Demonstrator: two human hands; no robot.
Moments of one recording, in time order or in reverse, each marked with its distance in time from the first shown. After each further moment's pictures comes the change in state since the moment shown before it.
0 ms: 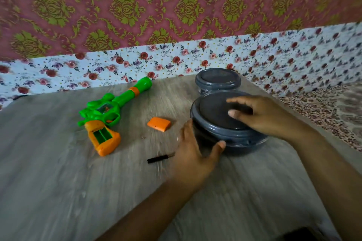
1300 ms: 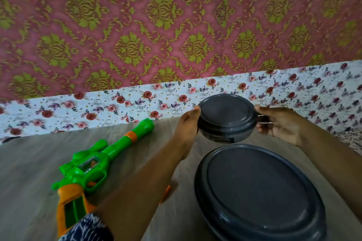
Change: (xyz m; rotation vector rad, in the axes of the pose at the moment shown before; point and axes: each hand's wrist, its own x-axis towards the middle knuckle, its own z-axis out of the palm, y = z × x) left_hand 0.226 -0.020 0.001 -0.605 -0.015 -0.326; right_hand 0.165 0.087 -0.031 1.084 0.088 0.330
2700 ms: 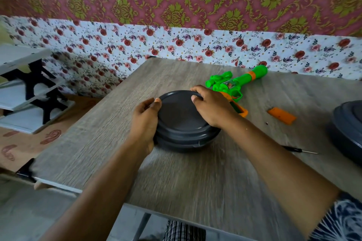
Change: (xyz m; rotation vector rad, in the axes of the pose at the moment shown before) left_hand -0.294 -0.007 -0.312 -0.157 0.814 -0.130; right_hand -0.201 0.077 0.412 -0.960 -0.441 -0.559
